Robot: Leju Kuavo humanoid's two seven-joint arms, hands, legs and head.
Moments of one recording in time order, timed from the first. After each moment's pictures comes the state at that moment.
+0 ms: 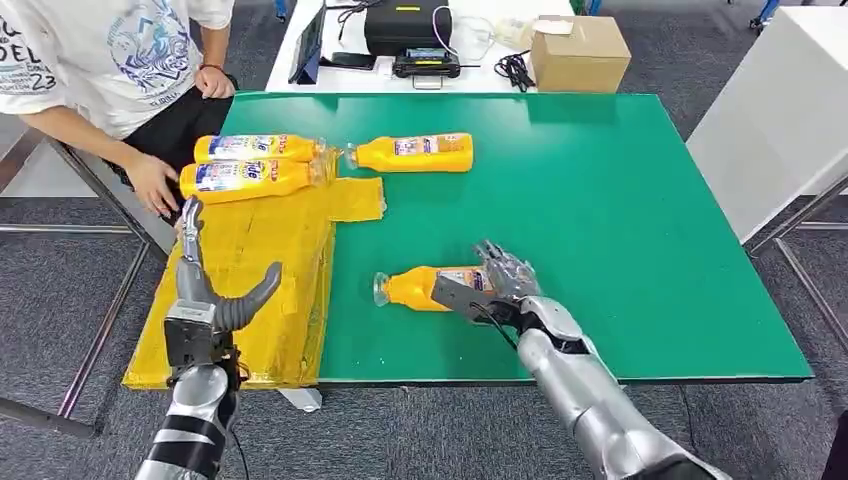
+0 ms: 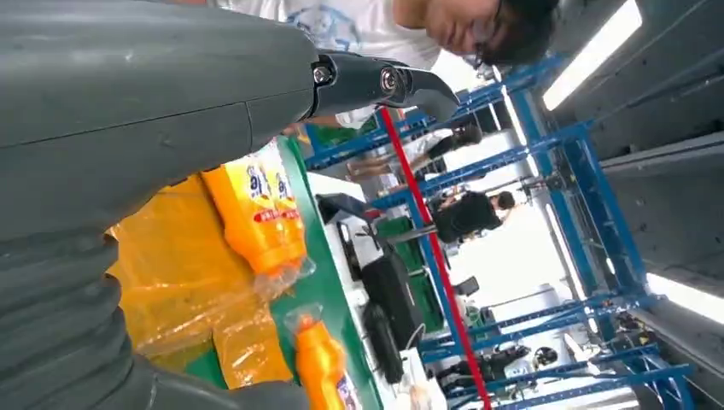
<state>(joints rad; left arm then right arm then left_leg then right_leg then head) -0.24 -0.16 -0.03 -1.21 -0.24 0.46 -0.68 -0.53 0.00 0.48 -0.77 0.79 0.04 -0.06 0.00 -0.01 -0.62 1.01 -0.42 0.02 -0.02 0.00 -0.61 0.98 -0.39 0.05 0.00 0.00</state>
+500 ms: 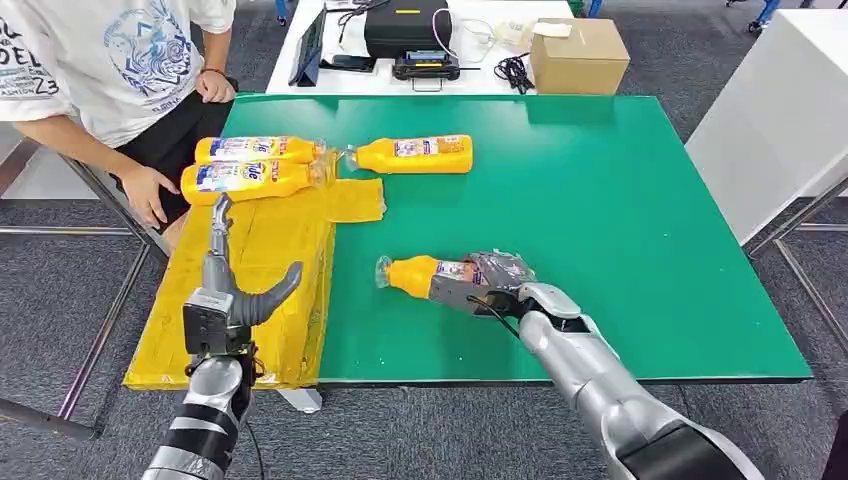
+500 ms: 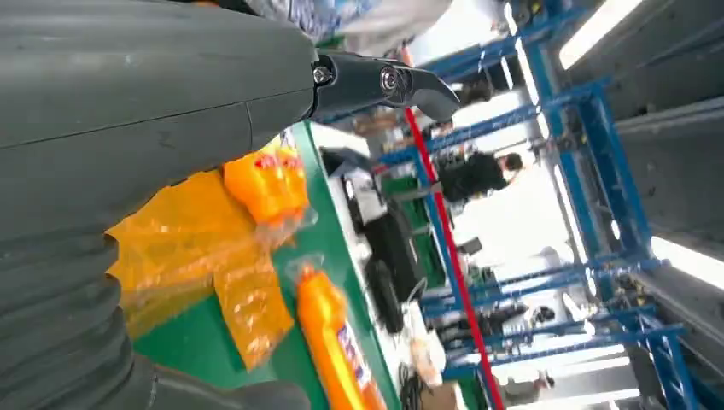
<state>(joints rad) -0.29 -0.19 -0.06 -1.10 -0.21 0.39 -0.68 -0.64 -0.02 0.57 -0.63 0.74 0.13 -0.14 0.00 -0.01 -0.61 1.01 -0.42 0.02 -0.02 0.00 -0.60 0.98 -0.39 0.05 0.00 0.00</state>
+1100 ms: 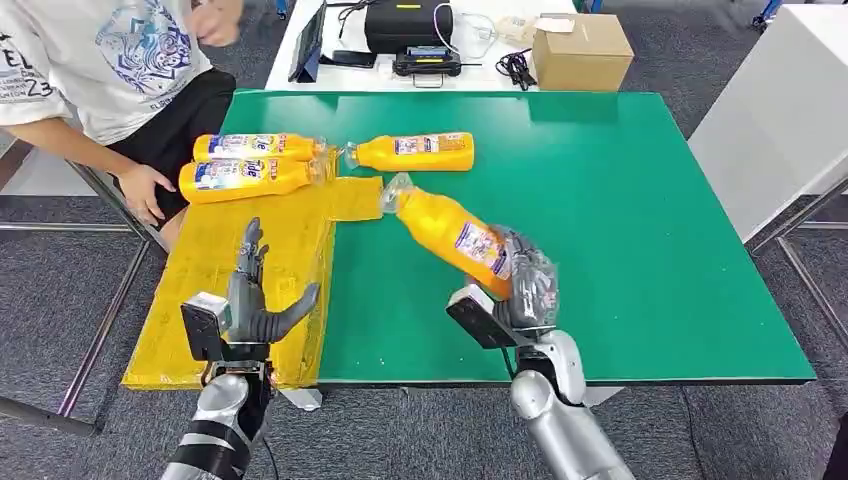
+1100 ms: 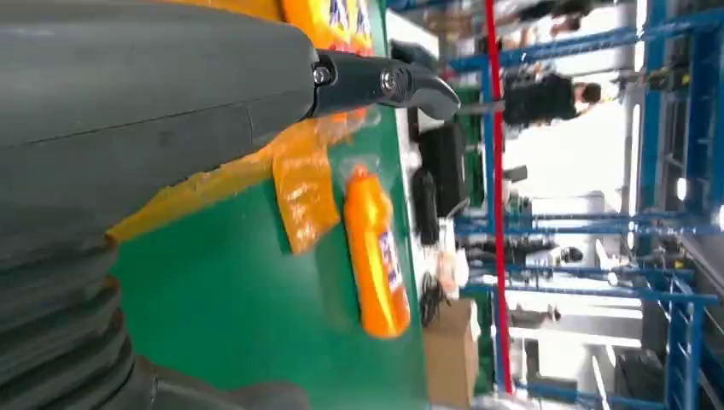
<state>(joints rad) -0.23 -0.22 -0.05 -1.10 -0.04 0.16 -0.58 -0.22 0.06 0.35 -1.24 0.75 -0.57 -0.35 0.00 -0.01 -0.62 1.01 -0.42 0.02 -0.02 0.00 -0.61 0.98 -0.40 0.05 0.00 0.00</state>
